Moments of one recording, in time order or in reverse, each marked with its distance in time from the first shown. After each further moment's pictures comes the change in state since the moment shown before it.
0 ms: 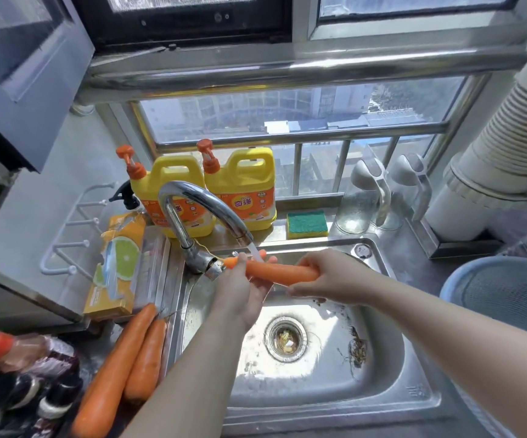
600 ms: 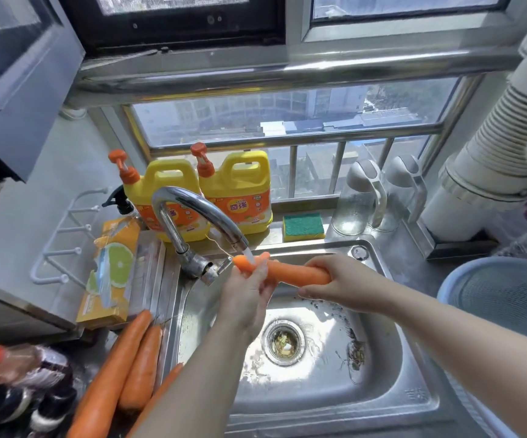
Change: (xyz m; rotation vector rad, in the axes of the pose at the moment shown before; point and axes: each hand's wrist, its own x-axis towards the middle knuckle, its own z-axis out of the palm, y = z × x) left_hand -0.005 -0.014 0.004 0.160 -0.061 0.139; right_hand -0.005 0.023 -0.005 0.030 0.034 -0.031
